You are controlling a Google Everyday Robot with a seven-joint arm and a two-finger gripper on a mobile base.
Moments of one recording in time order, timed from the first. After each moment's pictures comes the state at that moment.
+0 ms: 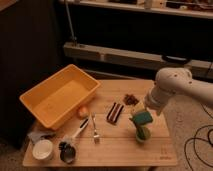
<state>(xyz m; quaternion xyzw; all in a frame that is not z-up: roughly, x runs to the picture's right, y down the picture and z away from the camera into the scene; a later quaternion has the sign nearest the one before) 0.205 0.127 0.722 -0.31 0.14 0.65 0.68</state>
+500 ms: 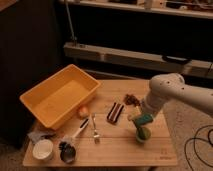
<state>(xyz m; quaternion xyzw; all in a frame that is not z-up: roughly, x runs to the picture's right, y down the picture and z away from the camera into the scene) 0.184 0.141 0.737 -0.31 0.13 0.61 0.72</state>
